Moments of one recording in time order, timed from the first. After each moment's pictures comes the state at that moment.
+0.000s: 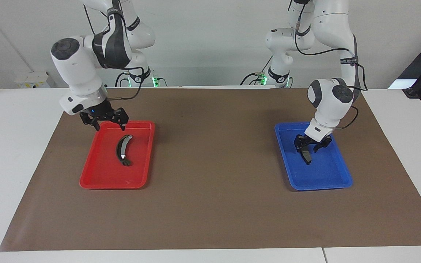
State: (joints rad) left arm -0.10 0.14 0.02 -2.25 -0.02 2.46 0.05; right arm 0.18 -0.03 -0.14 -2.11 0.01 2.13 0.05
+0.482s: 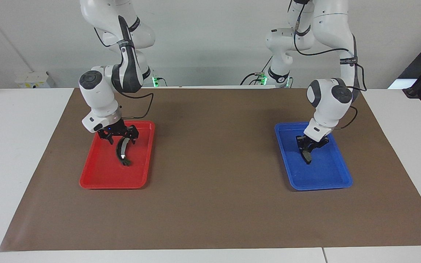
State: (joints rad) left arm -0.10 0.14 0.02 -2.26 -0.02 2.46 0.05; right arm 0.16 0.03 -0.14 -2.32 0.01 2.40 0.02
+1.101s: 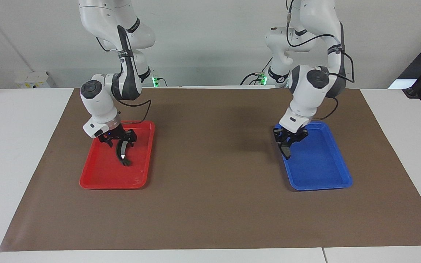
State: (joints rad) left arm -0.40 0.09 0.01 -2.13 -0.02 2.30 -0.29; right arm 0.14 0.07 -0.14 -2.37 0.01 2.46 -0.02
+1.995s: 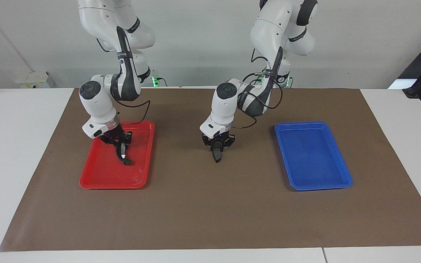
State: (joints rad) left arm -0.73 0.42 0.01 -1.86 -0.02 2.39 -0.58; right arm 0.13 0.08 -0.14 -2.36 0.03 2.47 -0.02
